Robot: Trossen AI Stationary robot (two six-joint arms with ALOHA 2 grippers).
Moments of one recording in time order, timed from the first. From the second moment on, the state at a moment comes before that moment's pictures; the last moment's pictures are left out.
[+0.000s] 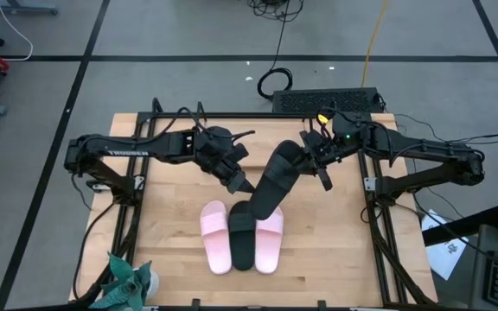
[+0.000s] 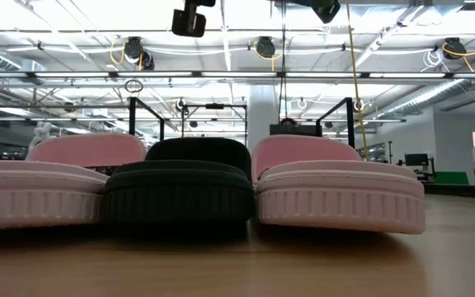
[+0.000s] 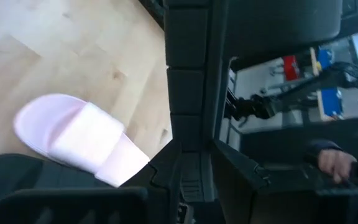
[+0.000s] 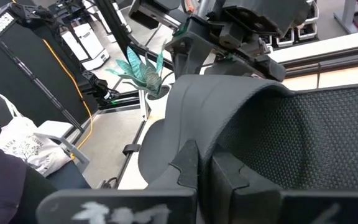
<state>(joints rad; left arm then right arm) 0.07 1.52 1.39 -0.41 0.45 -0.85 -0.18 1.11 1.08 -0.29 -0.50 0.22</state>
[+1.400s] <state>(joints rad) 0.11 1.52 1.39 -0.36 0.46 -0.93 -0.18 1.11 1.08 -0.29 -0.50 0.20</state>
